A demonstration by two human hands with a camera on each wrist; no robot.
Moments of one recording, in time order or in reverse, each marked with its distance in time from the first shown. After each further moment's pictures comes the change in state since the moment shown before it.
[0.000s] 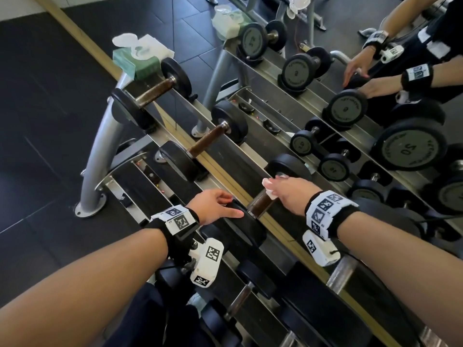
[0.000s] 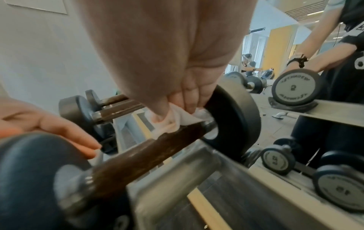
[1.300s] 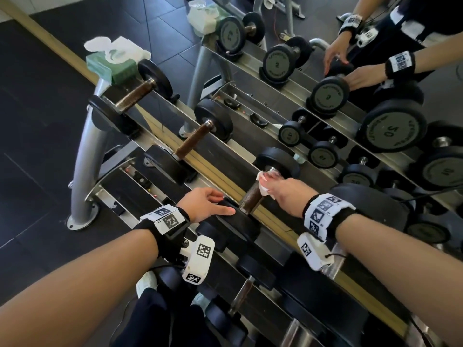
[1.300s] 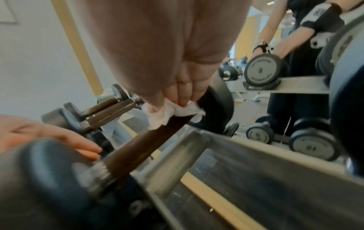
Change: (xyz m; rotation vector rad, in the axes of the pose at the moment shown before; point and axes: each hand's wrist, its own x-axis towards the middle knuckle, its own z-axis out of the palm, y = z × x) left_hand 0.006 0.003 -0.005 0.064 -0.048 -0.010; right_hand -0.019 0.000 0.016 -0.004 -0.030 0.054
